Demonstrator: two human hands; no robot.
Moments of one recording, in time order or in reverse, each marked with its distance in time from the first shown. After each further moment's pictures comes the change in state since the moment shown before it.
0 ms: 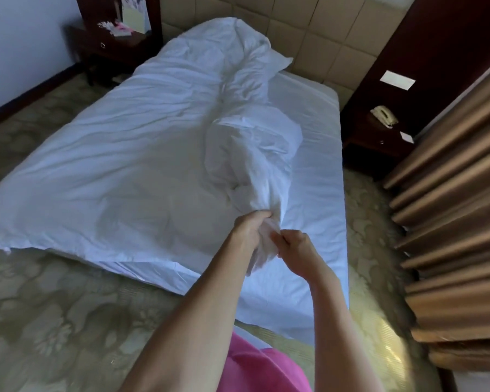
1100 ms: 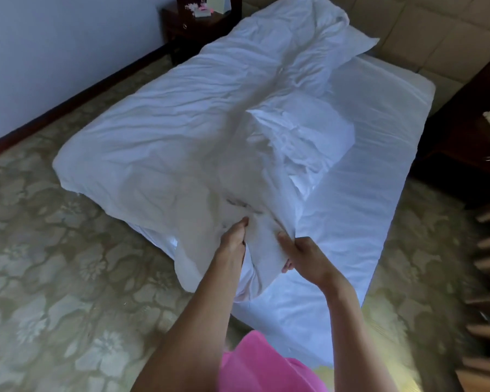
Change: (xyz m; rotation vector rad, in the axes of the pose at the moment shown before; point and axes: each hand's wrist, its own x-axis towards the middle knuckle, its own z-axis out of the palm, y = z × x) left_hand 0.054 -0.051 0.091 -0.457 0.371 0.073; right_hand 0.084 0.125 -0.100 0.157 -0.436 -0.074
